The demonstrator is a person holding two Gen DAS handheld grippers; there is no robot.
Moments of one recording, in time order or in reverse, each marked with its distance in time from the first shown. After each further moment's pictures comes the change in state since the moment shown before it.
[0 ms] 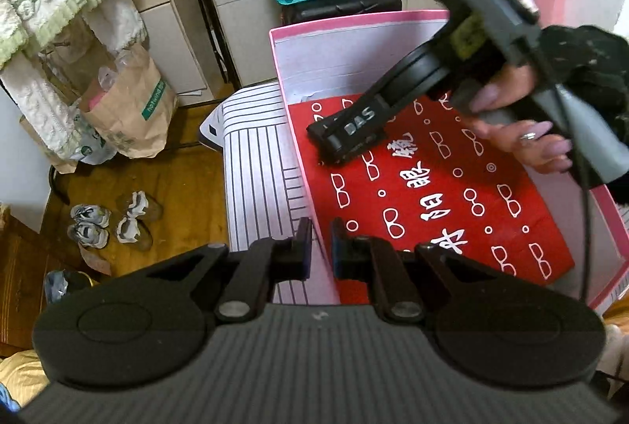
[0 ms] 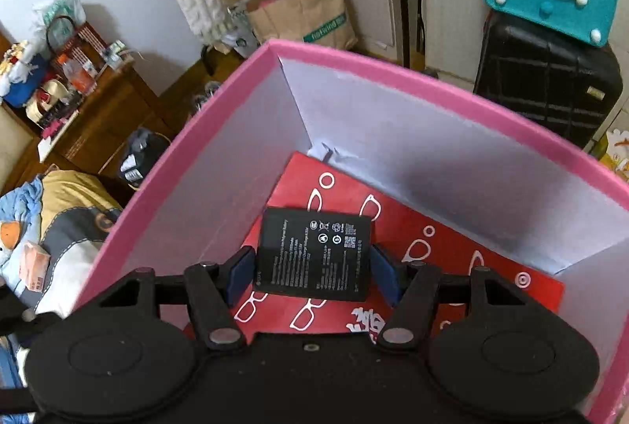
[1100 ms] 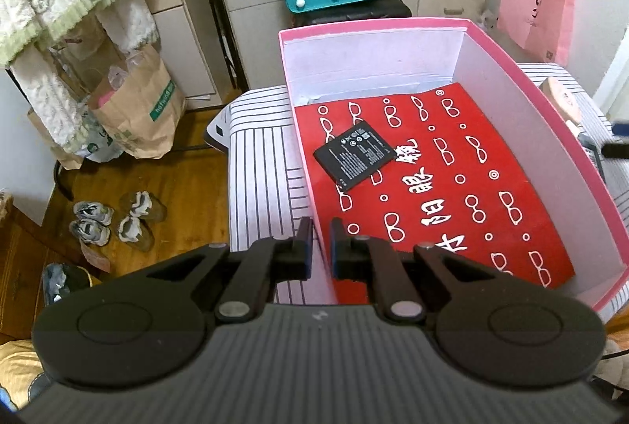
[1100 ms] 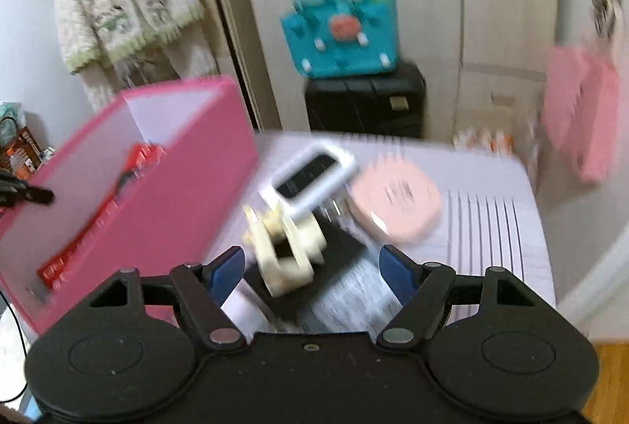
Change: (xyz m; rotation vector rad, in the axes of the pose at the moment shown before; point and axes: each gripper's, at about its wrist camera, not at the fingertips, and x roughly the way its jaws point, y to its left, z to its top) left arm -0.004 -0.003 -0.007 -0.043 -0.039 0.021; right arm -0.165 -0.124 -0.233 0.208 -0.388 -0.255
